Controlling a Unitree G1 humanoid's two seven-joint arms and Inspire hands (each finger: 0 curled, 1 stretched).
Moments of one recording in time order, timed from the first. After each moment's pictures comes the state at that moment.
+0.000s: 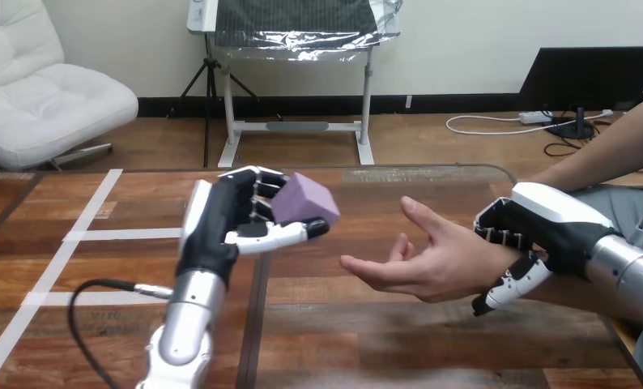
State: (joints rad) left arm -0.34 0.08 0.01 0.64 0.15 -0.36 0.01; right arm -0.45 -0.71 0.26 0.64 -0.44 -0.39 0.29
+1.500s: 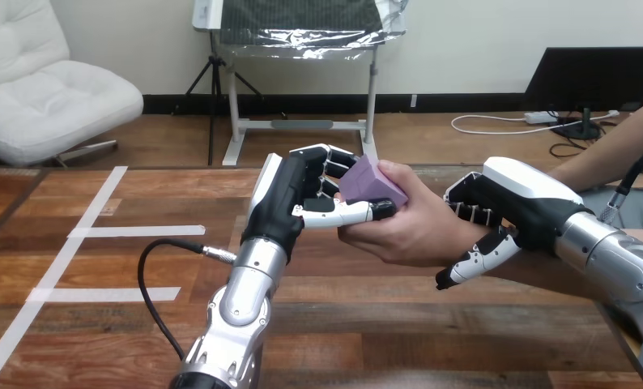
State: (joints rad) left arm -0.53 -0.04 -0.08 0.80 0.17 -0.35 0.00; right arm -0.47 -0.65 0.26 0.50 -0.43 -0.27 0.32
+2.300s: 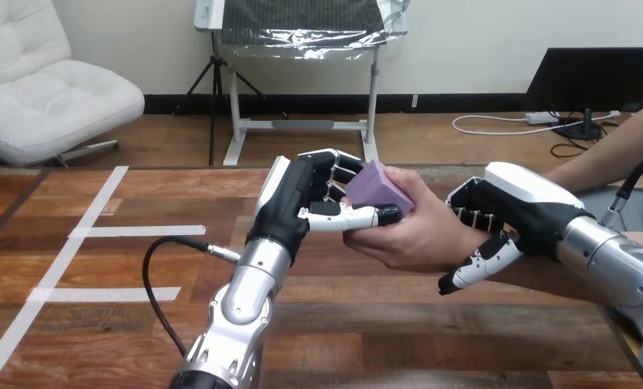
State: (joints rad) left arm -0.53 -0.03 -0.09 0.79 0.17 -0.30 -0.05; right arm -0.46 -0.66 0.26 0.50 -0.43 -0.26 0.33
